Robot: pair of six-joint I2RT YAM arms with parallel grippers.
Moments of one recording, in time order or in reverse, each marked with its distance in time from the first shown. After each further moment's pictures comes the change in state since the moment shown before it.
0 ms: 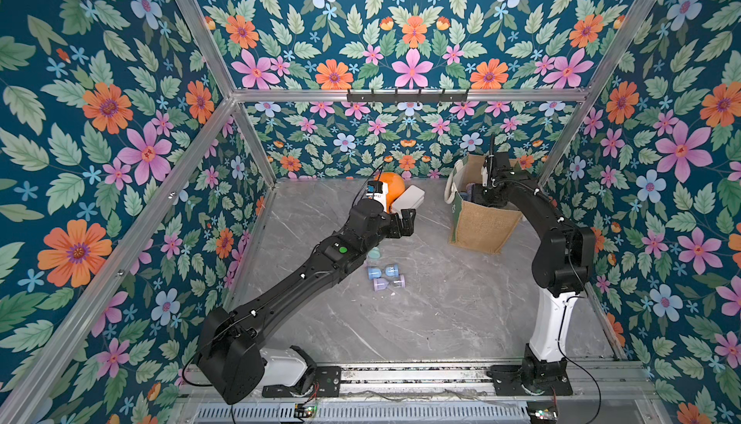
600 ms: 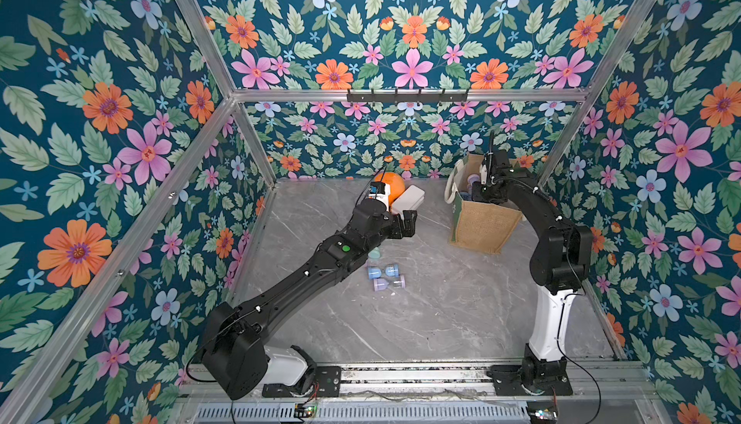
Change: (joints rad) left arm 0.000 0.031 0.009 -0.007 0.005 0.000; right arm 0.000 0.066 0.057 -0.022 -0.025 0.003
